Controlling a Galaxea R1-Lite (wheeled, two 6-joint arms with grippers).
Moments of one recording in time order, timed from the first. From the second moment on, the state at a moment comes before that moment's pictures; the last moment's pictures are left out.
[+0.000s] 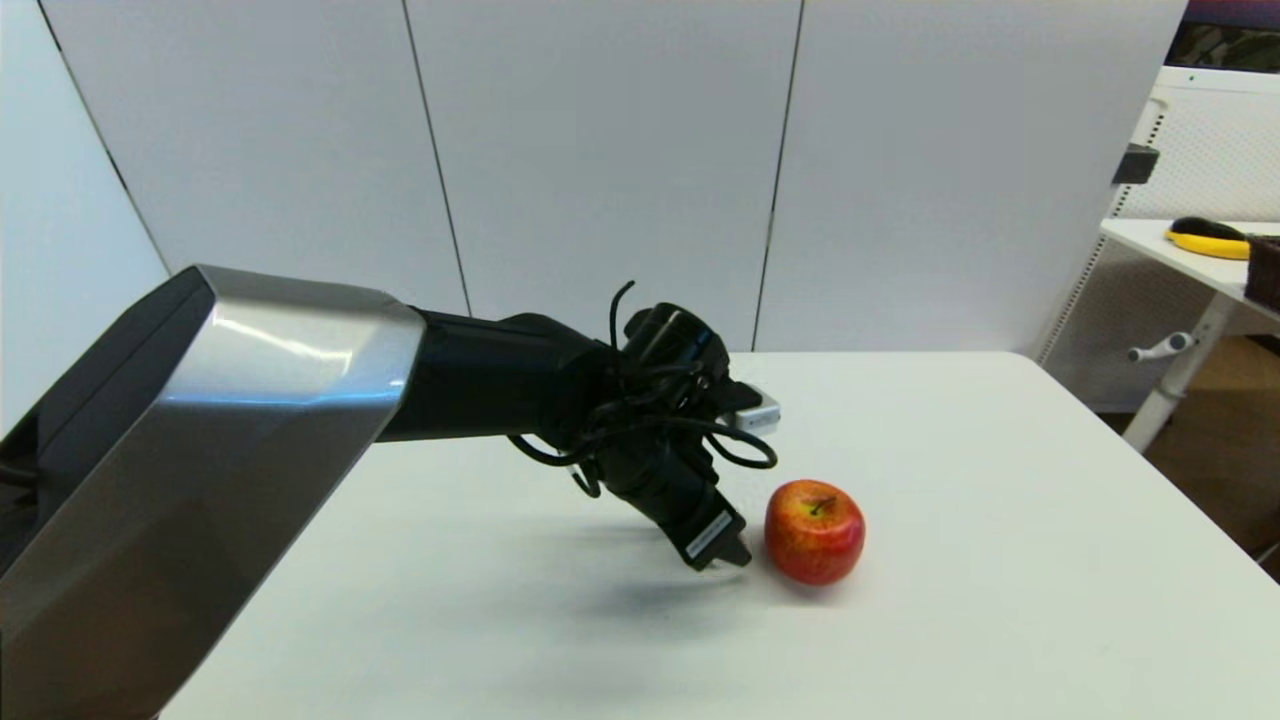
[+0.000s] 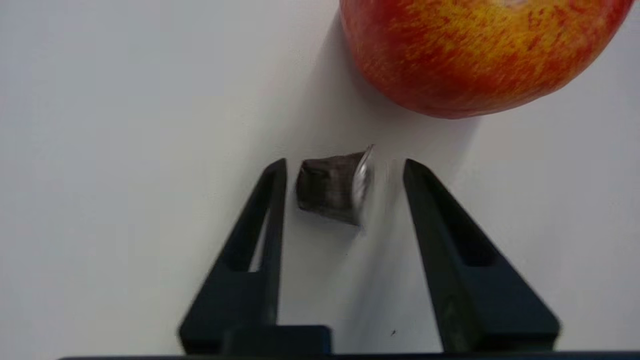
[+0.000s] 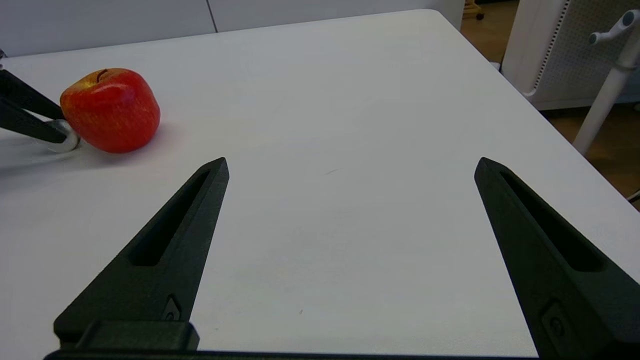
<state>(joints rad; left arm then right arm) -0.78 2.22 -1.73 0.49 -0.32 0.29 0.00 0.00 0.00 0.00 -0.05 0.09</state>
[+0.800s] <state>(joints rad) -0.69 1.87 -1.51 0.61 -0.17 0.26 0.00 0.00 0.00 0.00 -0.05 0.09</state>
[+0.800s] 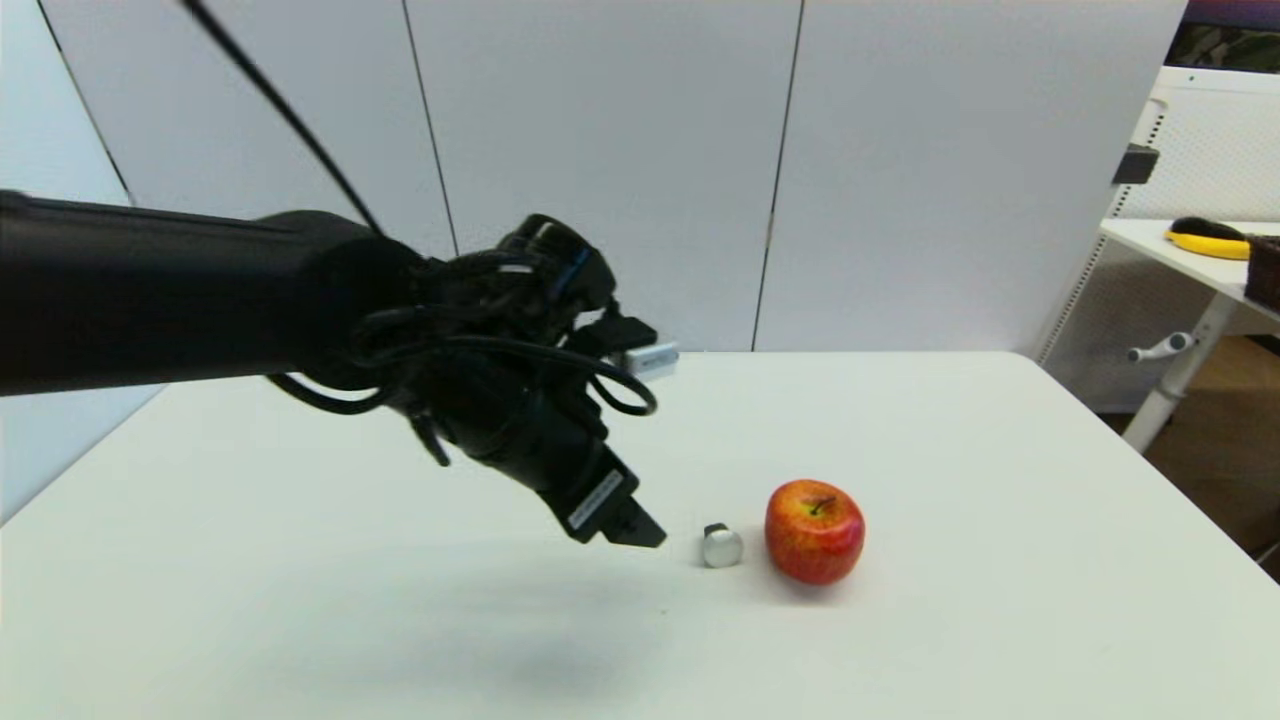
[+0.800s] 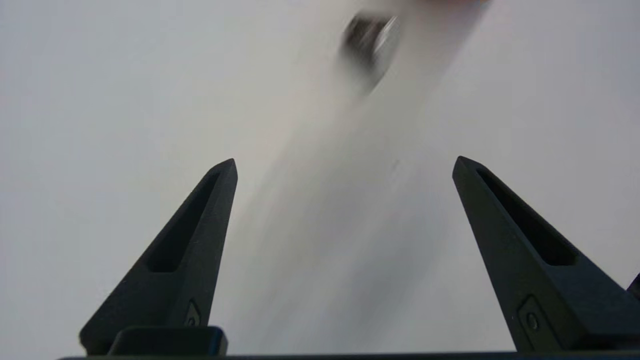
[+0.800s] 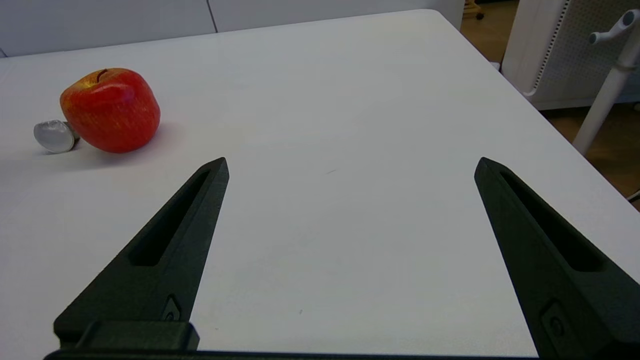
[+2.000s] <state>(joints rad) -0.04 0.53 -0.11 -0.33 -0.14 0.03 0.00 0.00 0.00 0.00 -0.05 0.09</state>
